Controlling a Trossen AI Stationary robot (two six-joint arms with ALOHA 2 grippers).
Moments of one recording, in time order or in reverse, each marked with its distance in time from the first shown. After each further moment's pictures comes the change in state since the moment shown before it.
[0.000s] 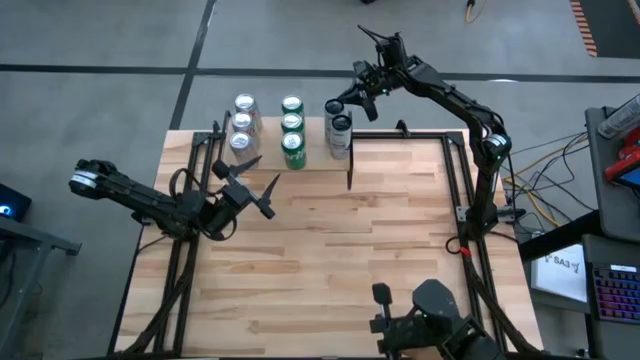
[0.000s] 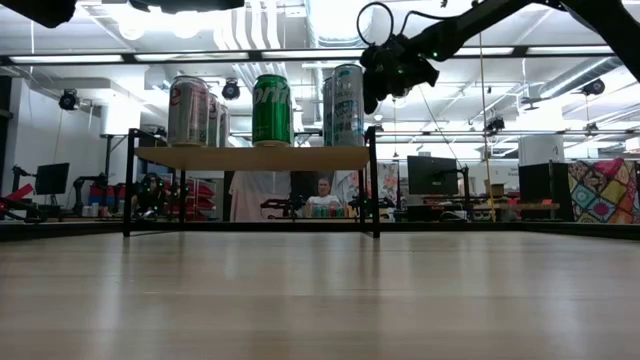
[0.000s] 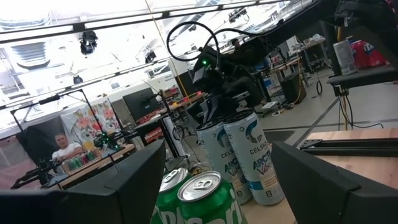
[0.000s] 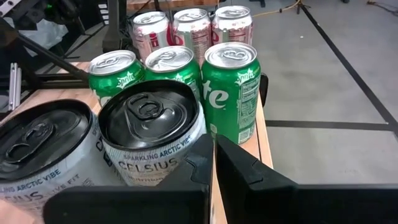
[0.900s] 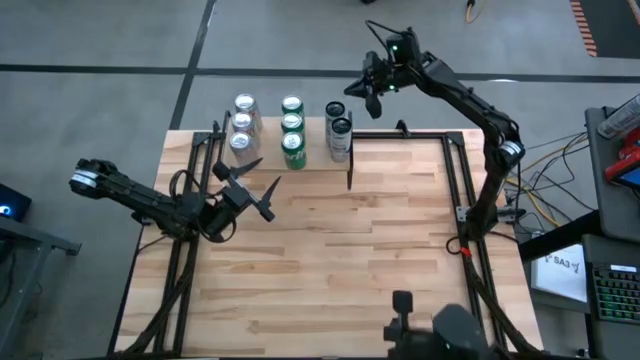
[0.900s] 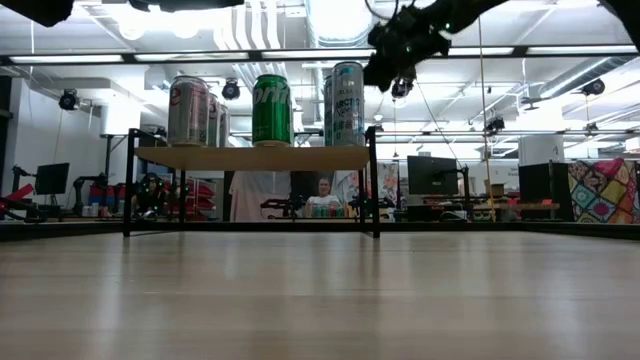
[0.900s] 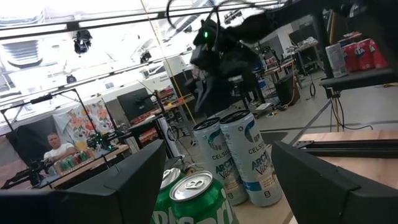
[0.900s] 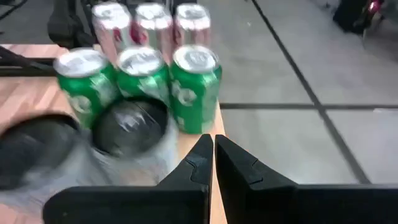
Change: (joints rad) left arm -0.016 0.000 0.000 -0.011 0.000 -0.022; right arm 0.034 -0.130 0.000 -0.083 0.263 -0.013
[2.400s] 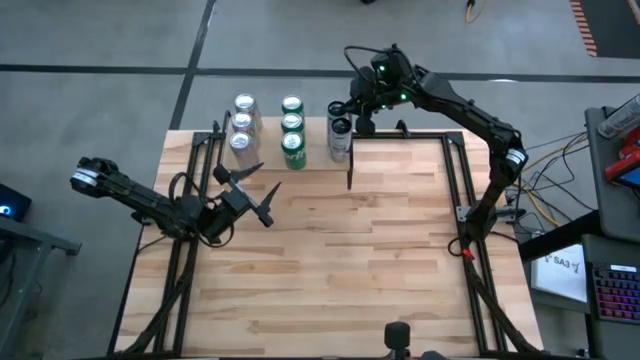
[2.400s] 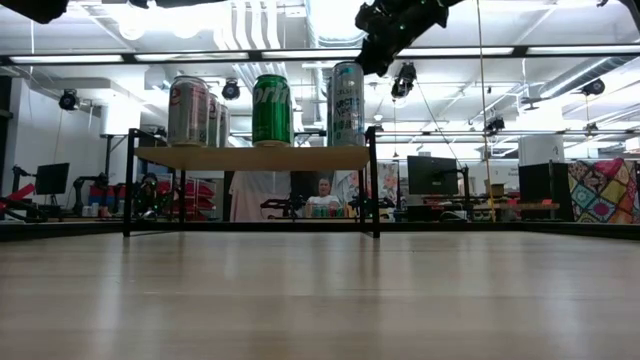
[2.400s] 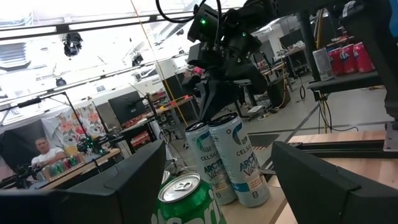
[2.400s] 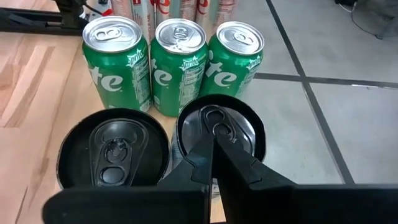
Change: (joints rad) left arm -0.045 0.000 0.000 -0.002 -0.002 0.000; right arm 0.184 -0.064 0.001 -0.161 0.303 -0.021
